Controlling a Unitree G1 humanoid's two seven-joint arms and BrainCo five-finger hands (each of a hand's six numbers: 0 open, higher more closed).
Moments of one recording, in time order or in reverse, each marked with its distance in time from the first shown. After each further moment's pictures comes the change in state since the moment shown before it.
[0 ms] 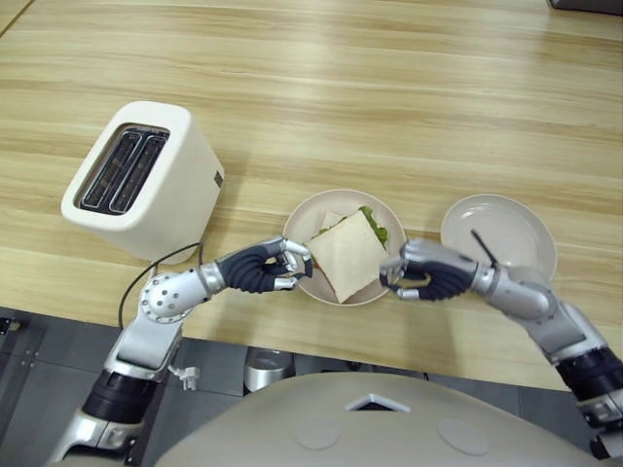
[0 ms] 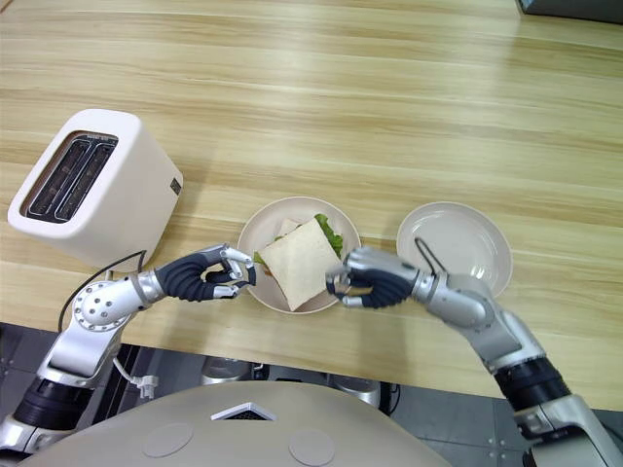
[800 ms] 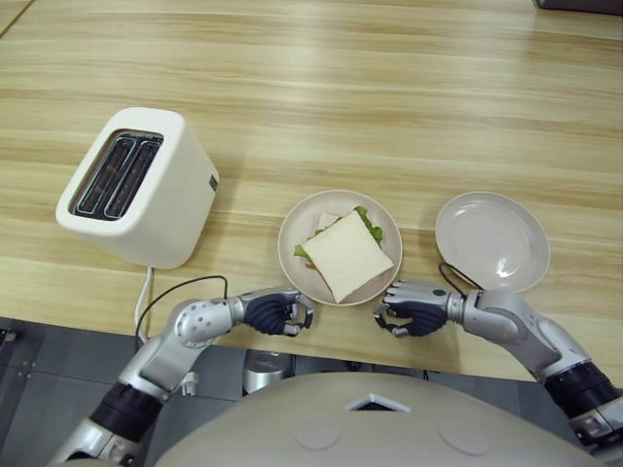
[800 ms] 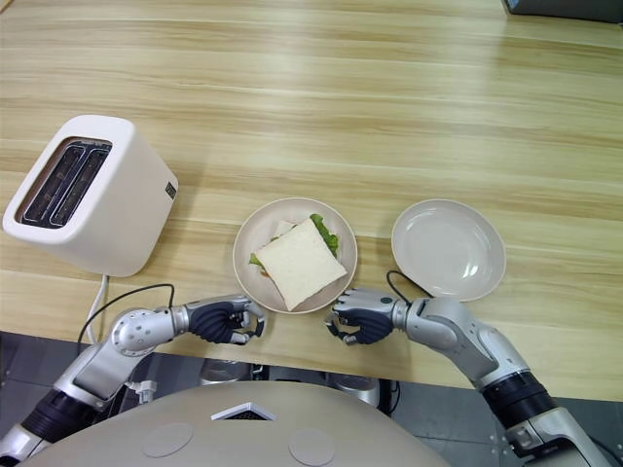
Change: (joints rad) left arm -0.007 0.011 -0.254 0.171 0.397 0.010 0.031; right arm -0.018 0.066 0.041 0.038 -0.357 0.083 -0.019
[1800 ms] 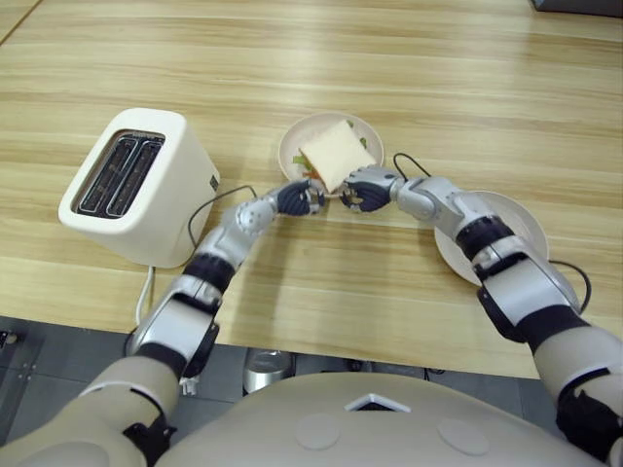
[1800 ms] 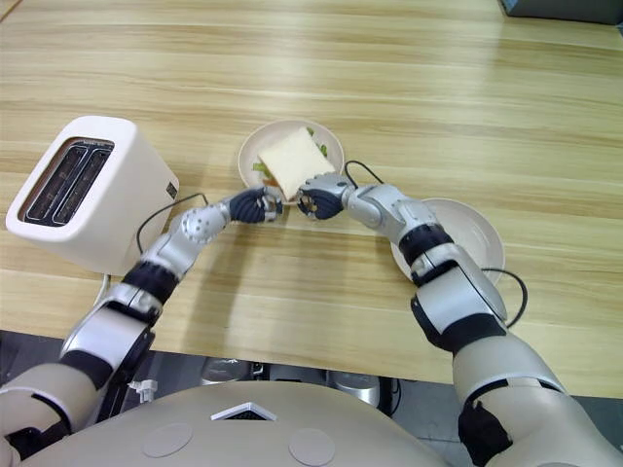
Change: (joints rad) left arm -0.866 -0.372 0.040 1.032 0.096 -0.037 0.437; right arm -0.961 0.432 0.198 1.100 -0.257 0.073 -0.473
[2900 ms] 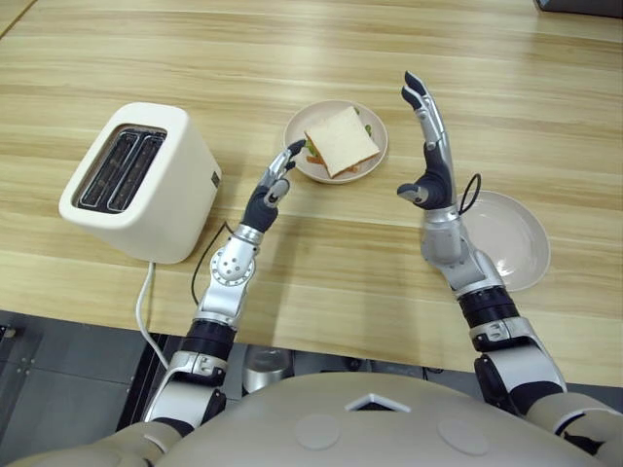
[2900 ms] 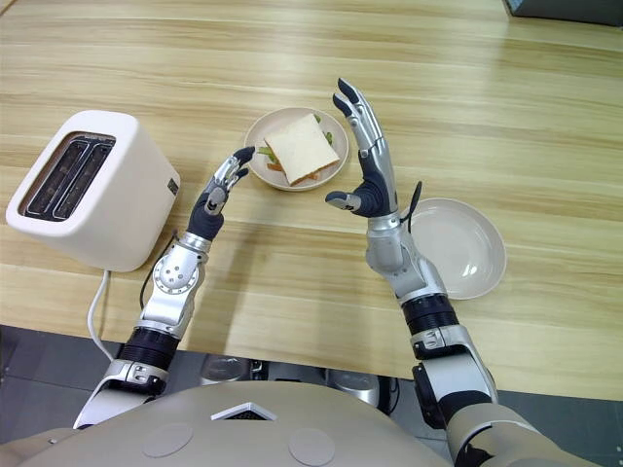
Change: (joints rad) left arm 0.524 -0.074 0.242 -0.549 -0.382 -0.234 0.069; right arm 0.547 0.030 -0.401 -0.703 0.297 -0.287 -0.527
